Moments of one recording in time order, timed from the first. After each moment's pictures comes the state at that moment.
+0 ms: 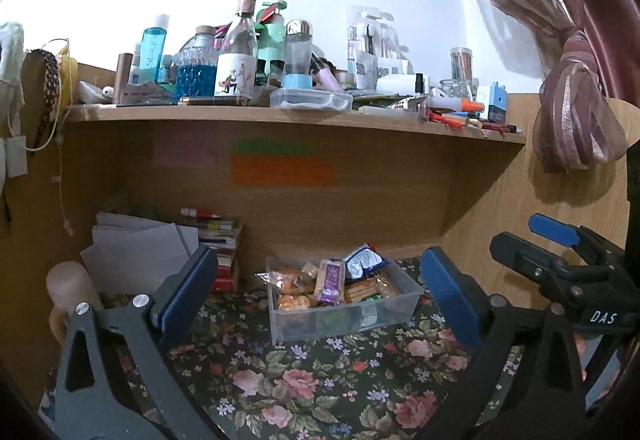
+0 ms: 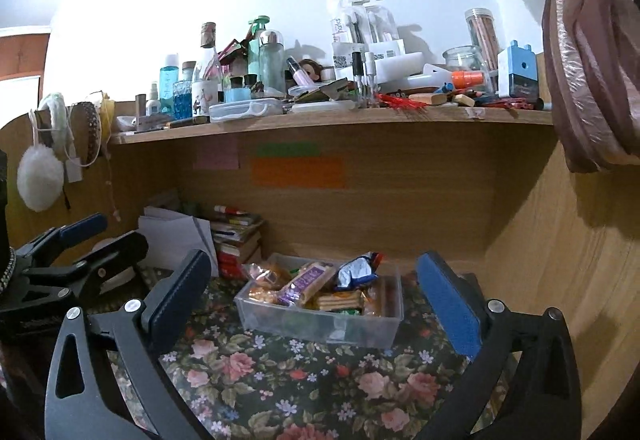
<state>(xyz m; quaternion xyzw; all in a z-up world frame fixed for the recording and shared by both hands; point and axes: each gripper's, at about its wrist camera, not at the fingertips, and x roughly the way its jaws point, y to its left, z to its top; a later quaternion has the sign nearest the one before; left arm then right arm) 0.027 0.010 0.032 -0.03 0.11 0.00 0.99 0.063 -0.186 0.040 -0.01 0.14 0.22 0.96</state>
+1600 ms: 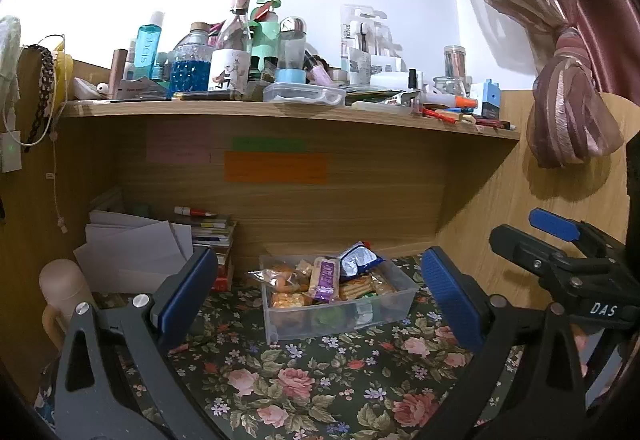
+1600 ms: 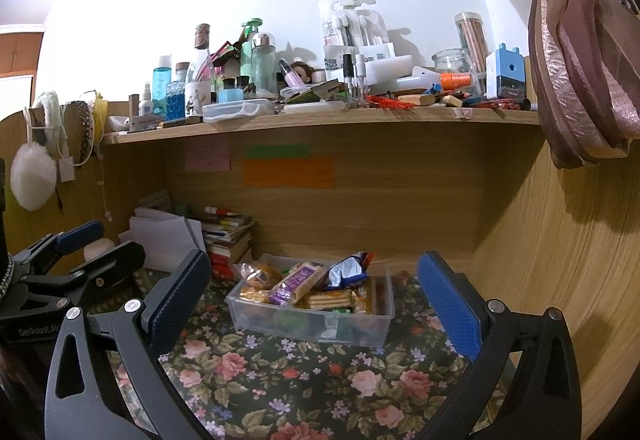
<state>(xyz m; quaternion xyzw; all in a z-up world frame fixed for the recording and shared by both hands) 0.028 0.014 0.024 -0.03 0.11 -0.03 0.99 0.058 -0.185 0.039 -0.01 0.14 0.20 0.97</state>
